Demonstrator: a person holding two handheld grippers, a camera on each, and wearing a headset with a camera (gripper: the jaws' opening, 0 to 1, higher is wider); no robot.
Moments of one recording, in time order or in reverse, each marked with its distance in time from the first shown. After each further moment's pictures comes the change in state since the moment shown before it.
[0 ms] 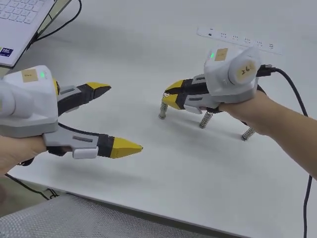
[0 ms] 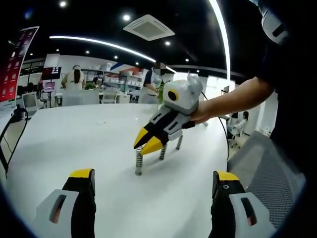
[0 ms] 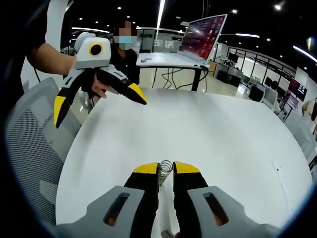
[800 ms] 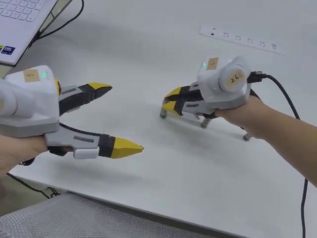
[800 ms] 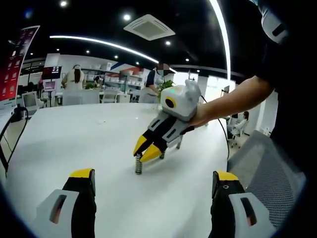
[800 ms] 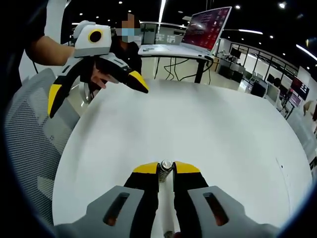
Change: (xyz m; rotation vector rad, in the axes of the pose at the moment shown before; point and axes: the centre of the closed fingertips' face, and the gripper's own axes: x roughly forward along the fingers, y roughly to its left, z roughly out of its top) left arm 0.000 0.002 -0.003 -0.003 0.002 0.001; right arm 0.011 0.005 -0.017 -0.006 0.050 0.014
